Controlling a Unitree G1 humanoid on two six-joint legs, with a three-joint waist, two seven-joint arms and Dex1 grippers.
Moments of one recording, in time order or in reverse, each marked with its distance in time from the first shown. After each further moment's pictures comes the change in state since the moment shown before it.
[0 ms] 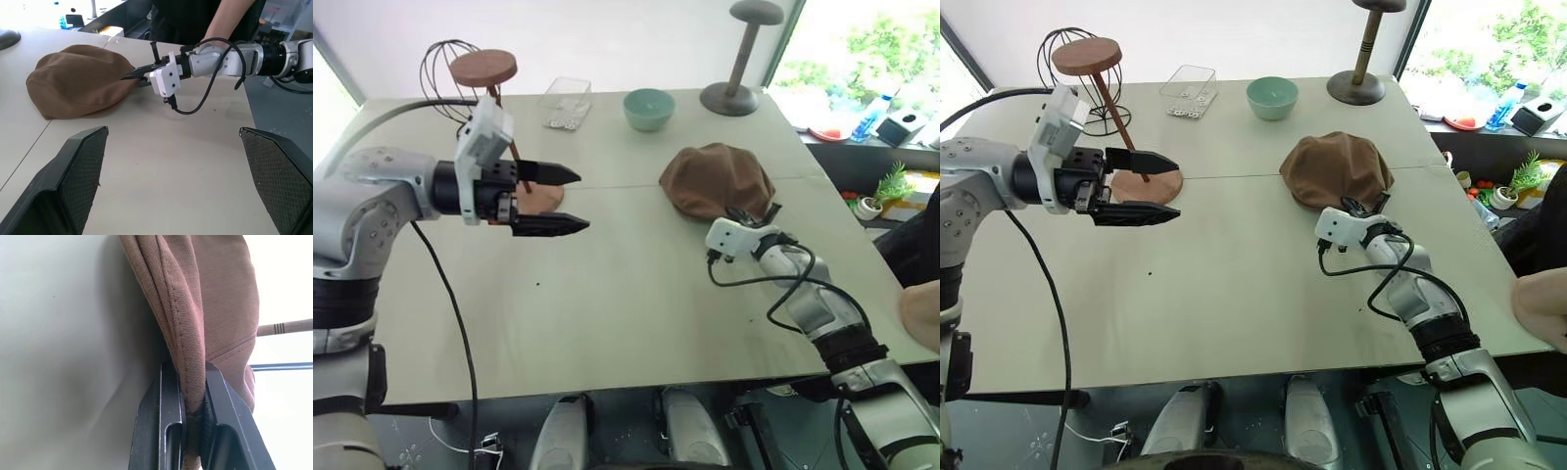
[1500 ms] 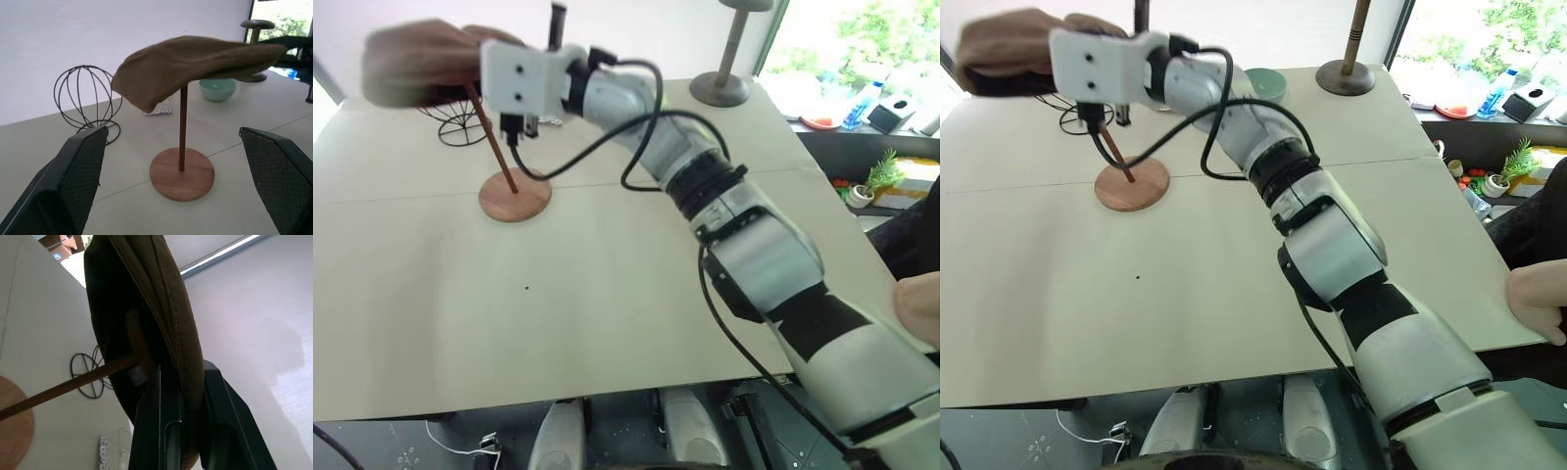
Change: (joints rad) left arm 0.573 0.257 1.079 0.048 -0.034 0.165 0.264; right arm -1.065 0.602 0.120 0.830 0.144 -0.499 0.067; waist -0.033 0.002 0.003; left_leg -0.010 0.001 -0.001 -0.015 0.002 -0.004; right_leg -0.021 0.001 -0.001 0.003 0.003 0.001
